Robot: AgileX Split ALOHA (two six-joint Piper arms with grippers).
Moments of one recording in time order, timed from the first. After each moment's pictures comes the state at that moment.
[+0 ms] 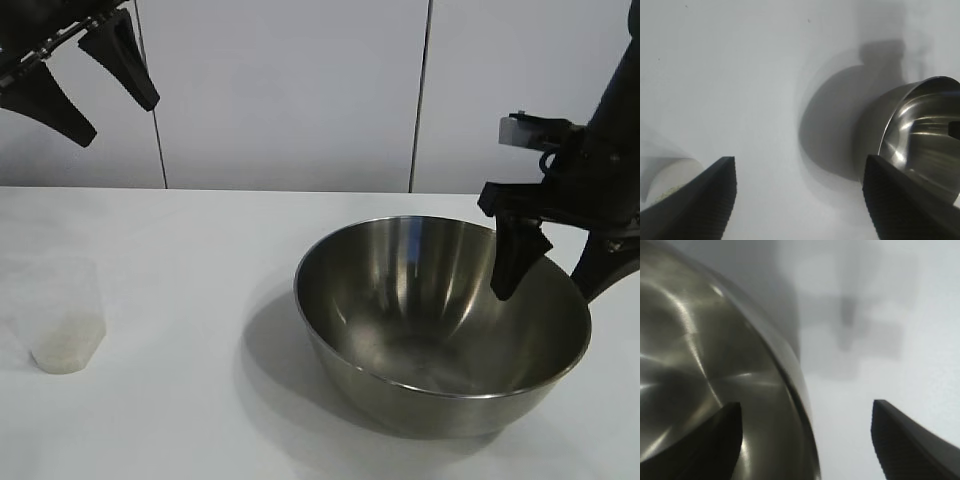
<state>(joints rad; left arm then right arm) -0.12 1.90 -1.63 -0.56 1.15 0.17 0.10 1.85 -1.09 0.31 0.71 -0.18</state>
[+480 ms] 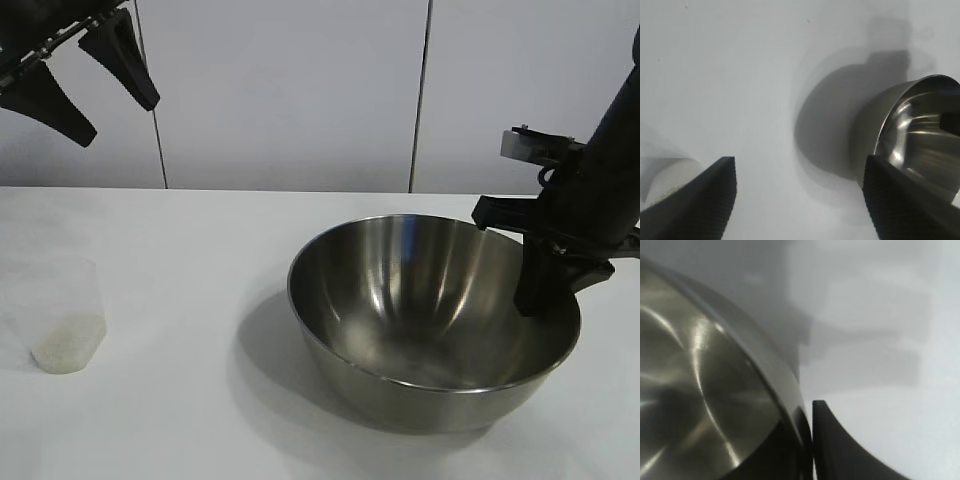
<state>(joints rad) -0.12 1.90 -1.63 -0.56 1.15 0.17 0.04 1.85 -1.21 0.56 0.92 -0.36</state>
